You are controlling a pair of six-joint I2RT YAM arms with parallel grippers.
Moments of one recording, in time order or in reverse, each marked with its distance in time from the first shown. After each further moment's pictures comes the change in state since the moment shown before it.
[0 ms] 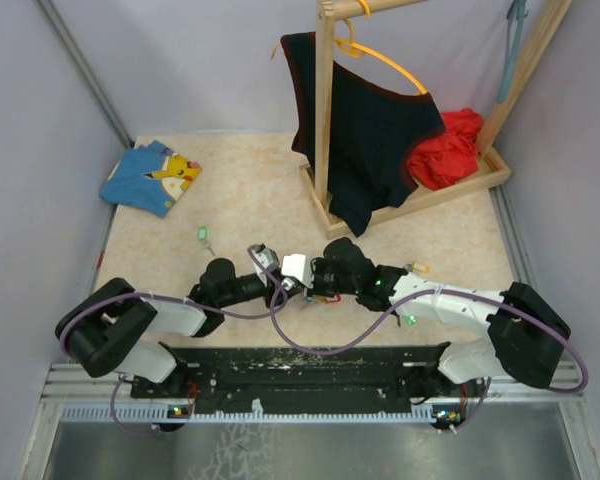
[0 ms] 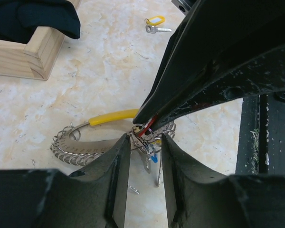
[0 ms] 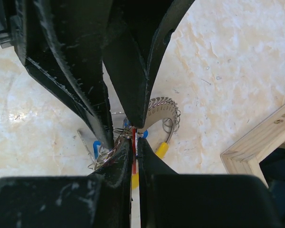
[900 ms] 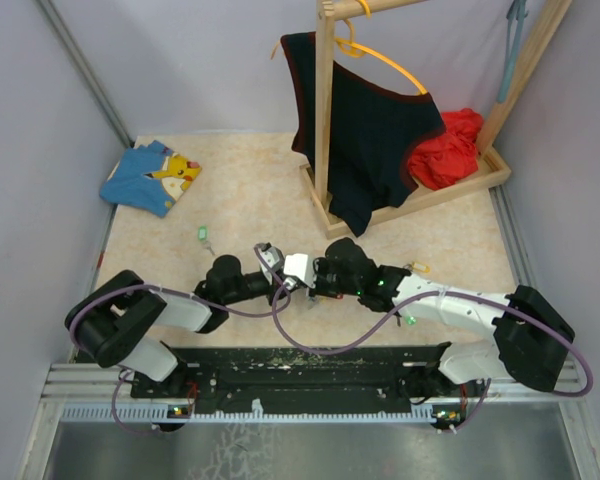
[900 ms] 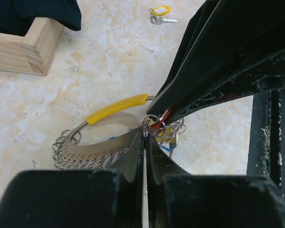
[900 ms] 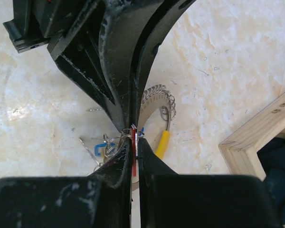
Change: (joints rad) left arm -0.001 0.074 0.042 -0.014 -0.016 0.035; right arm 0.001 -0.027 0.000 -0.045 0.022 0.011
